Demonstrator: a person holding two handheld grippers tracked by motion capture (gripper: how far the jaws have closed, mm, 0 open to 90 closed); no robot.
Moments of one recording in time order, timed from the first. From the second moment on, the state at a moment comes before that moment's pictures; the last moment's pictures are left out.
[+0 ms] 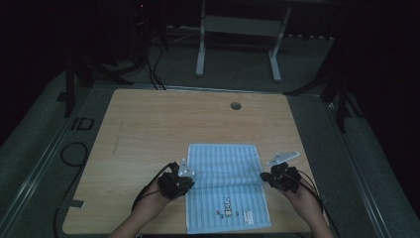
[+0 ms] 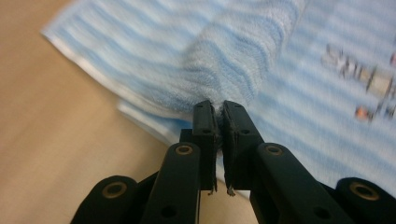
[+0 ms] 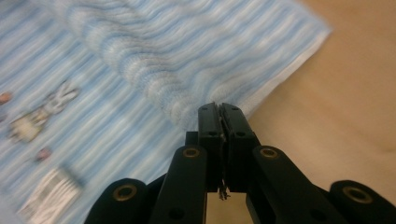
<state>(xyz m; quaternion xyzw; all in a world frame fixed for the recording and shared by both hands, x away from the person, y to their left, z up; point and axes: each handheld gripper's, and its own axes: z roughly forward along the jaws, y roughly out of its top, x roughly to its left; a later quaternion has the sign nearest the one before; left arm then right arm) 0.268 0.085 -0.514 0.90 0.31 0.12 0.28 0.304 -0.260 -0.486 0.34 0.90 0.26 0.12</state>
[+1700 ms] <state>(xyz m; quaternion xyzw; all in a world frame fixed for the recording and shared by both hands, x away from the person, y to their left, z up) 0.341 0.064 -0.536 0.91 0.31 0.10 0.26 0.343 -0.236 -0.526 0.37 0.90 0.21 0.09</state>
